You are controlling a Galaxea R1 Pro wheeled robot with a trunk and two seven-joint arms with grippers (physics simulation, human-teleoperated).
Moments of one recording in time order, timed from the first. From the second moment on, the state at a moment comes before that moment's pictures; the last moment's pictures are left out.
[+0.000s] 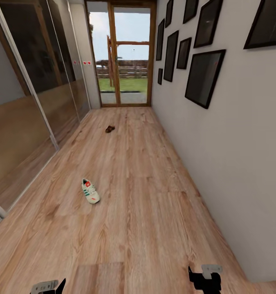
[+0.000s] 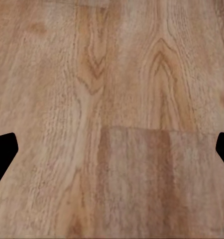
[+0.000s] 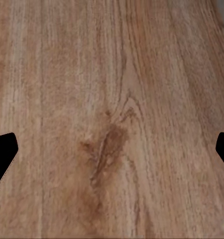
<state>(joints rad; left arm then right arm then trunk) -0.26 0.21 0.26 -0.26 0.13 -0.50 -0.37 -0.40 -0.08 0.26 -0.19 -0.22 -0.42 -0.12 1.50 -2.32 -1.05</state>
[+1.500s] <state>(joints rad) -0.26 0.21 0.26 -0.26 0.13 -0.50 -0.37 -0.40 -0.08 0.26 -0.19 -0.22 -0.42 -0.12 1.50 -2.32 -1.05</state>
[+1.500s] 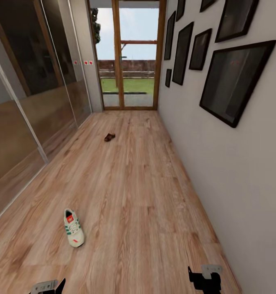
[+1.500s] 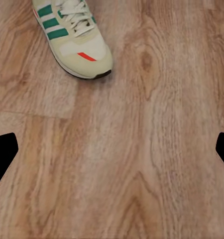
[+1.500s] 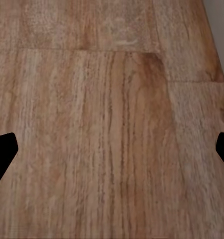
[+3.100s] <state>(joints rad) -0.26 0.21 0.26 -0.26 0.13 -0.50 -0.37 -0.40 -0.08 0.26 -0.19 -0.22 -0.42 -0.12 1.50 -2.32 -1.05</state>
